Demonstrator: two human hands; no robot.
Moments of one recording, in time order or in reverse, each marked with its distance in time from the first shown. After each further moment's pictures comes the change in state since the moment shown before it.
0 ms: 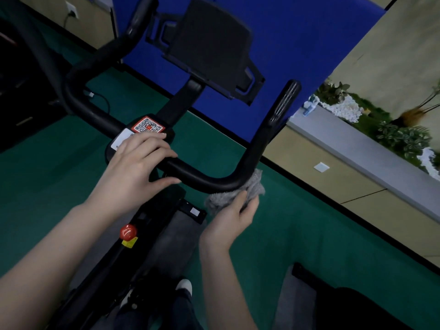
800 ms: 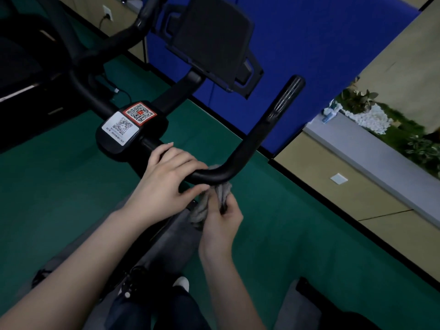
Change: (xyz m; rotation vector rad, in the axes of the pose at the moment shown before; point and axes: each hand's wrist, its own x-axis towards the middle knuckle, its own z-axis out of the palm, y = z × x) left_hand 0.003 0.080 0.043 -0.062 0.026 -0.107; right_hand 0.026 0.001 -0.045 -0.167 -0.469 0.094
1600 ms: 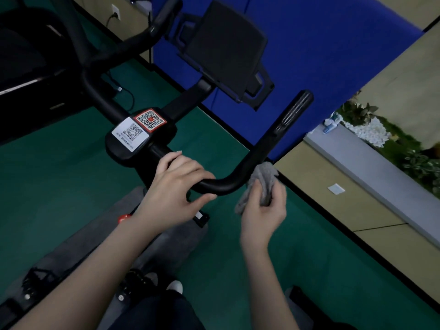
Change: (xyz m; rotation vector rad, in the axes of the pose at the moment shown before) left_hand 0.000 0.000 0.005 -0.078 0.059 -0.040; right_hand 0.047 -0.041 -0.021 -0.454 0.131 -0.581
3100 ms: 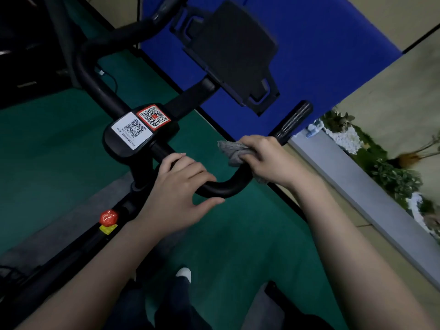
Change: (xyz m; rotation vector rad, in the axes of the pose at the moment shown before) left_hand 0.001 0.003 0.006 -0.018 0.074 -0.013; right_hand 0.128 -0.052 0.025 -0.788 -1.163 -0.603
